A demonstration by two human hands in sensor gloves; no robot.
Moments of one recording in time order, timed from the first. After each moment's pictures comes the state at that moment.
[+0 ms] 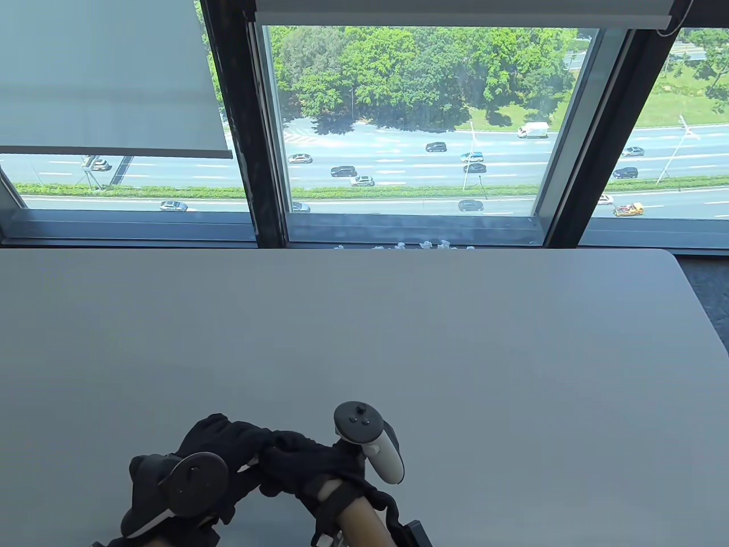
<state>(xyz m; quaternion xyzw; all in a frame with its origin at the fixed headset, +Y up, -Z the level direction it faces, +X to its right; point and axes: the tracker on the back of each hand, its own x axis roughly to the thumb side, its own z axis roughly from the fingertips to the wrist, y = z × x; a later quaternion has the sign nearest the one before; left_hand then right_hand) -0.242 -0.658 -0.239 0.08 -0.17 0.10 0.98 -0.054 -0.730 -0.286 0.20 0.36 0.70 0.59</state>
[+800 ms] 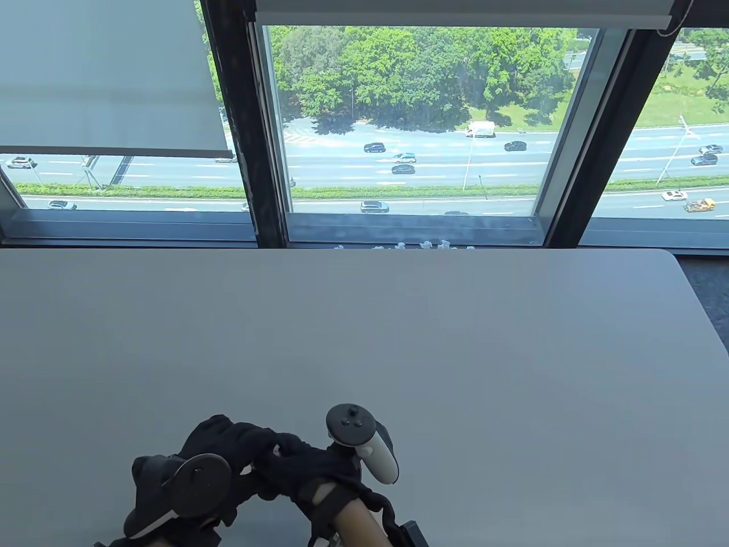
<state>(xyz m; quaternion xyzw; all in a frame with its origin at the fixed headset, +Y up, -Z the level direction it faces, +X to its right) -0.241 -0.658 -0.240 0.07 -0.17 0.10 0.98 -0.058 -0.734 -0.287 0.22 0.37 0.70 0.58</state>
